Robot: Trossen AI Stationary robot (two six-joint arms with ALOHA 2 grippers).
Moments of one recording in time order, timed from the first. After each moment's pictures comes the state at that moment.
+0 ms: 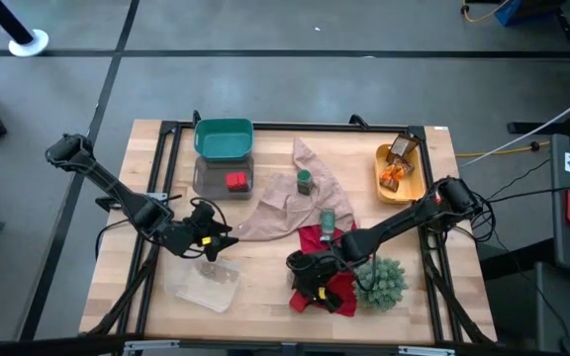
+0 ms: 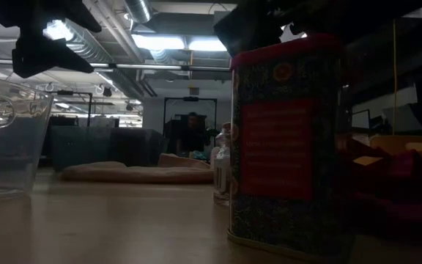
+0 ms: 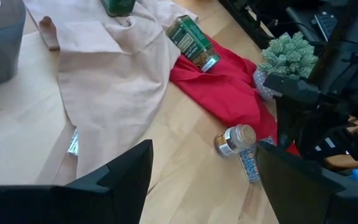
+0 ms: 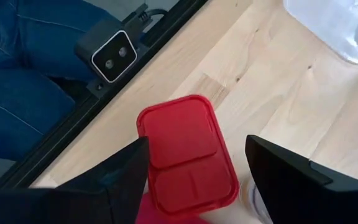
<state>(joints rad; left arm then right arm) -0.61 1.01 0.60 -0.25 -0.65 -1.18 0.42 1.88 1.30 -0.26 -0.27 -0.16</state>
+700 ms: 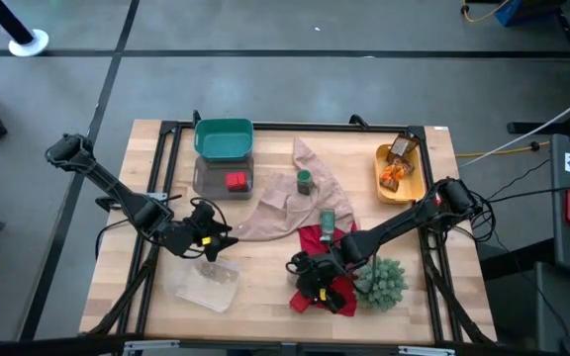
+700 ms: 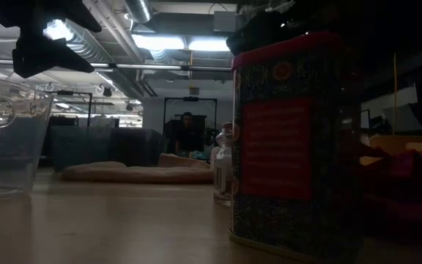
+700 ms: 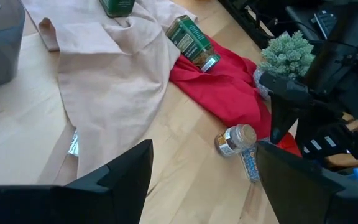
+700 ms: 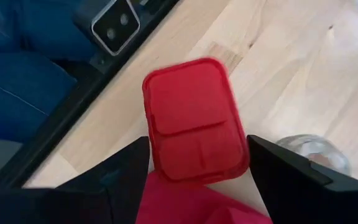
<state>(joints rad) -0.61 1.01 0.60 -0.25 -0.65 -1.17 0.44 1.89 1.31 -0.36 -0.27 -0.13</state>
